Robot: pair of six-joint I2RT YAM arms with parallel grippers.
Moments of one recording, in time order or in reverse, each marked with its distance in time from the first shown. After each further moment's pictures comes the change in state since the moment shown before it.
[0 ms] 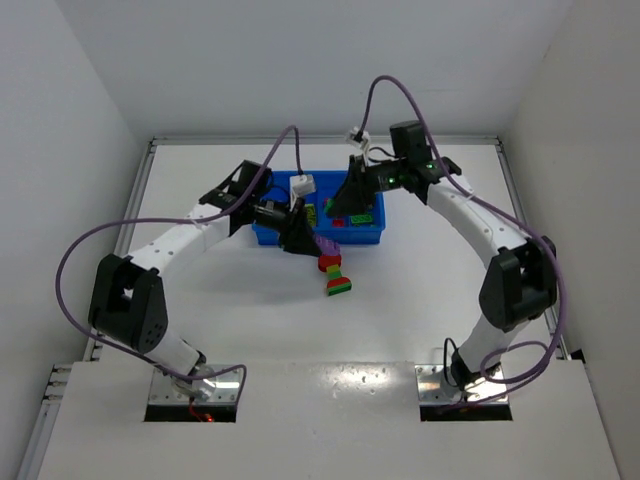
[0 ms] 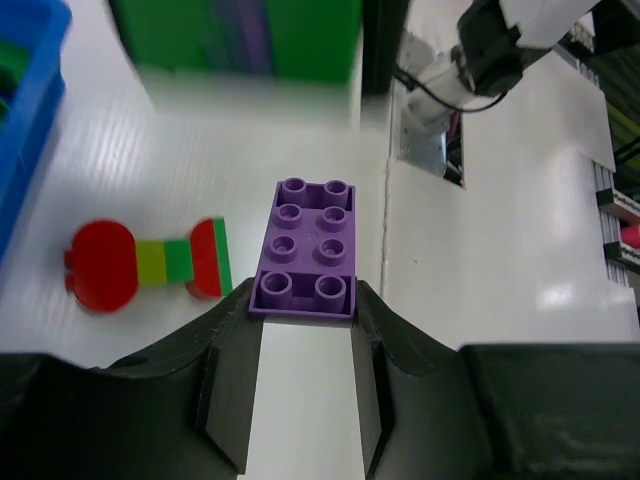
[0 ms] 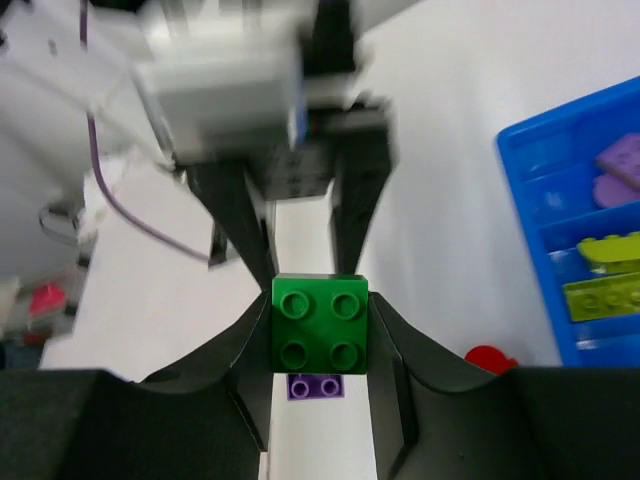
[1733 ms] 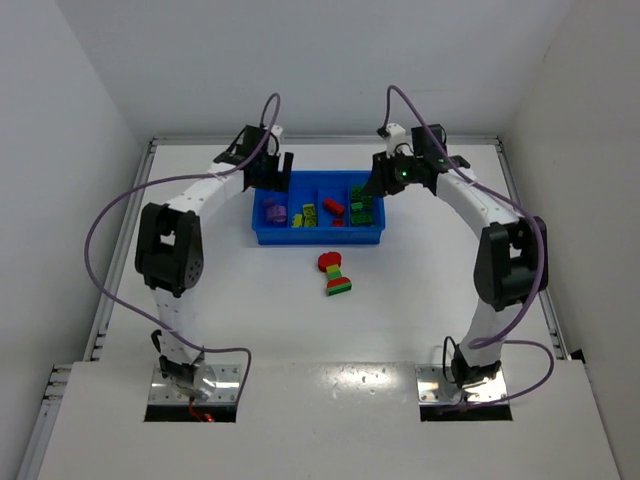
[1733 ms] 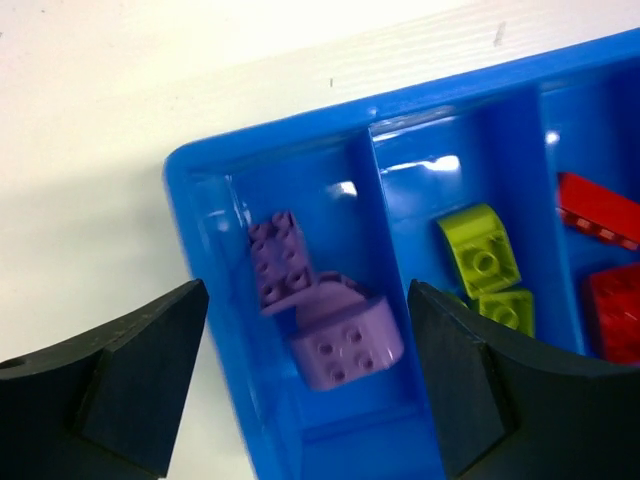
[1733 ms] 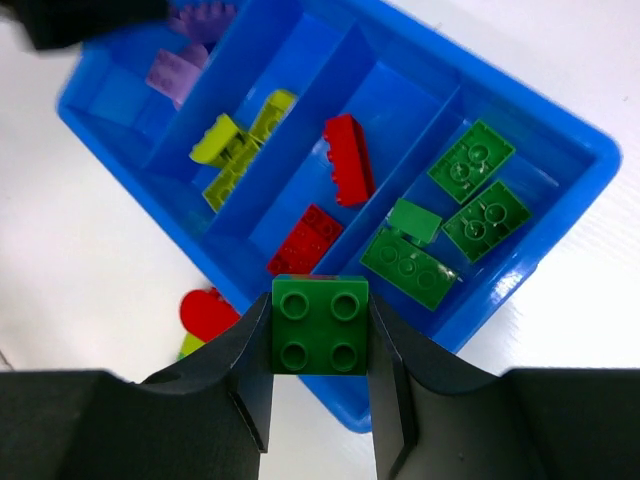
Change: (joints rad) left arm 0.124 0.451 0.425 0.030 -1.164 -0.272; right arm -0.177 0.127 -0.009 0.076 0.606 0.059
